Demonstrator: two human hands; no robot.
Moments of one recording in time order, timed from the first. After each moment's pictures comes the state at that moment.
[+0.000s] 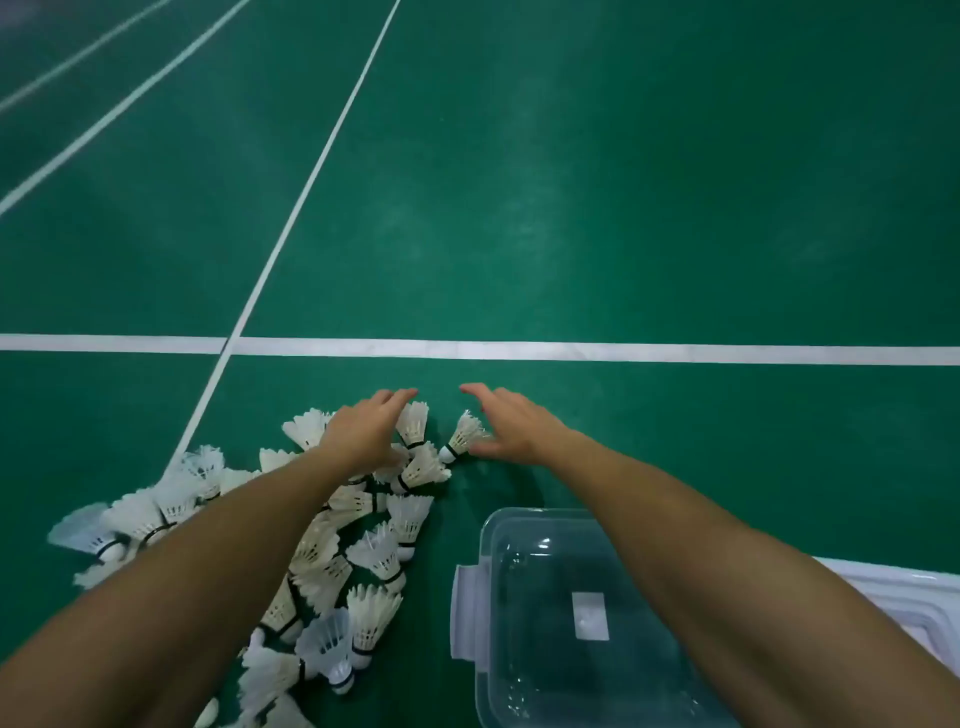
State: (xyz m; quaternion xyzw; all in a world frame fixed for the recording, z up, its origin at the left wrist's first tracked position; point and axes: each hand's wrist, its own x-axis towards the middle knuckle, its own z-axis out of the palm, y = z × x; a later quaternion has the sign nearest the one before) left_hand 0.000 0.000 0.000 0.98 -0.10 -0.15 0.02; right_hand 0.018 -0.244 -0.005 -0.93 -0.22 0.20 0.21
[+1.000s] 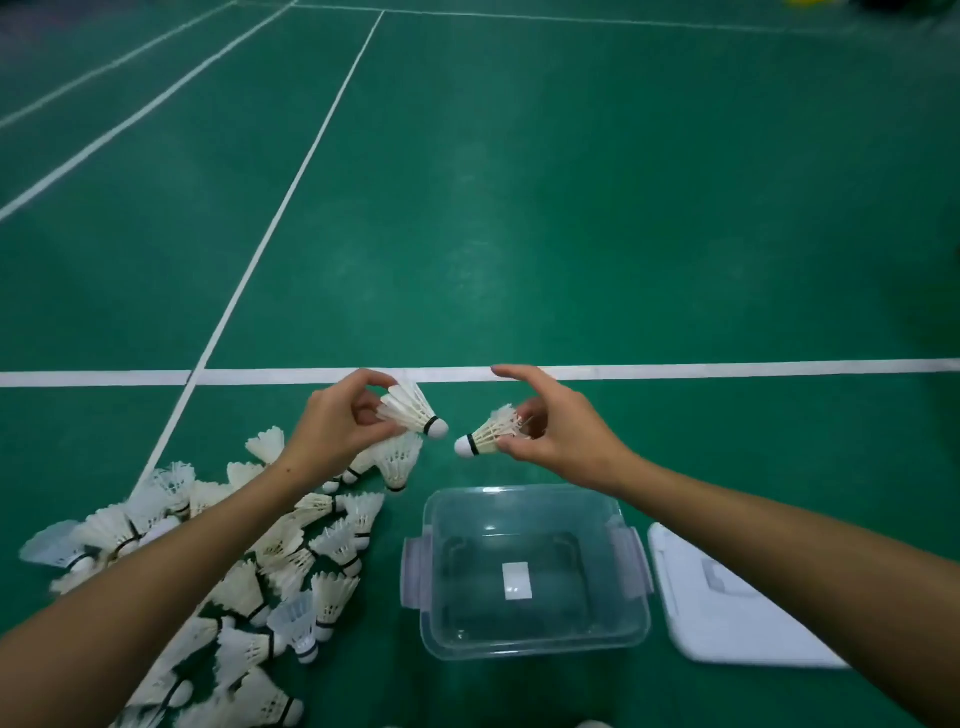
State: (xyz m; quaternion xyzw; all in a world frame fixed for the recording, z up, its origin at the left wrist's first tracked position) left_hand -0.091 -0.052 0.141 0.90 -0.10 0.01 0.43; right_hand -0.115 -0.356 0.165 -0.88 -0.14 0.05 0.45
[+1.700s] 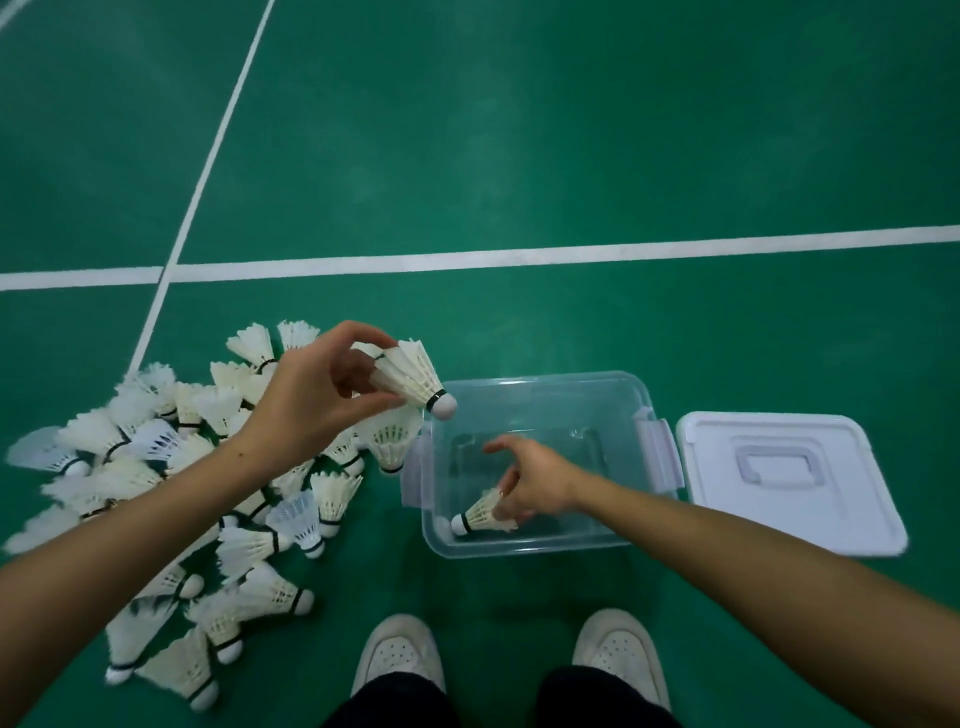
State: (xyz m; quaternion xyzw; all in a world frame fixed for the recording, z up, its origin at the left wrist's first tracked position) left_hand -0.157 -0.054 0.110 0.89 -0.15 -0.04 0.42; right_hand -0.187 -0.333 -0.024 -0.84 -0.03 0.39 0.39
